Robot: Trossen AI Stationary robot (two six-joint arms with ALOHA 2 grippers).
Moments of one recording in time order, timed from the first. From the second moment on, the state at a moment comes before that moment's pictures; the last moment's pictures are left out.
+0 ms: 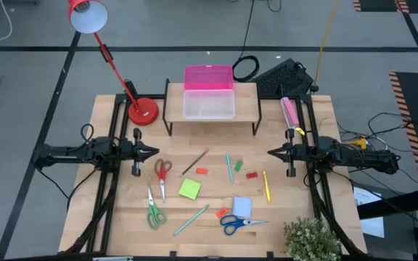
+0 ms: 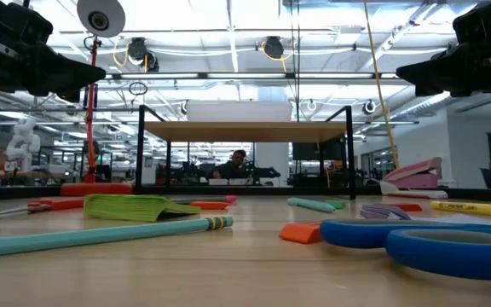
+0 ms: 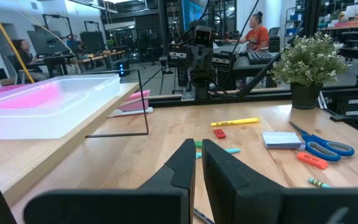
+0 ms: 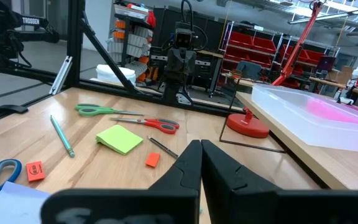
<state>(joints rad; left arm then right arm) -0.01 0.02 0.01 0.03 -0.05 0.10 -0.05 0.01 0.01 0.02 -0.05 -0.20</state>
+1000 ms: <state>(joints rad) -0.01 0.02 0.01 0.03 -0.05 0.10 -0.05 0.01 0.02 0.02 -0.05 -0.20</state>
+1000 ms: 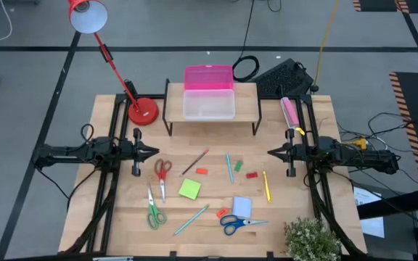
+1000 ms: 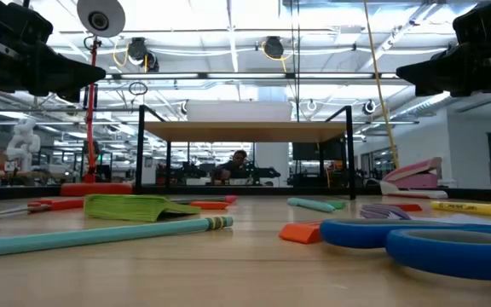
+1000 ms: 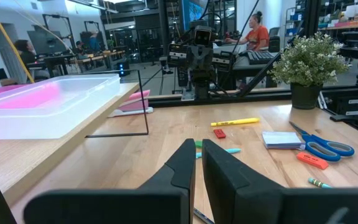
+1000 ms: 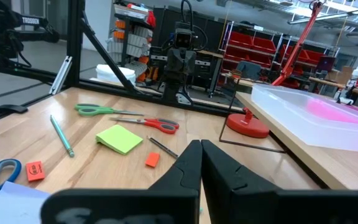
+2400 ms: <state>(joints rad) -0.01 0.02 0.01 0.03 -0.05 0.10 -0.05 0.80 1.09 -0.67 -0.05 0.00</state>
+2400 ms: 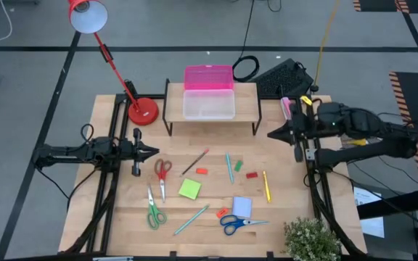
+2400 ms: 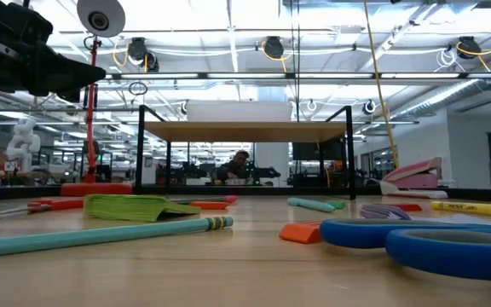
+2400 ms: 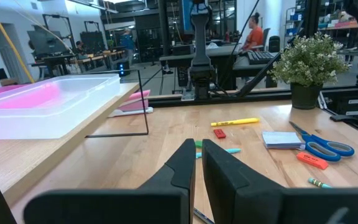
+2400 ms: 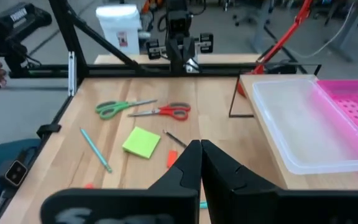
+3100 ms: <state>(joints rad) -0.01 0.02 0.03 0.13 -0.05 0.00 -0.05 0.97 1.28 -0.81 -0.05 0.00</state>
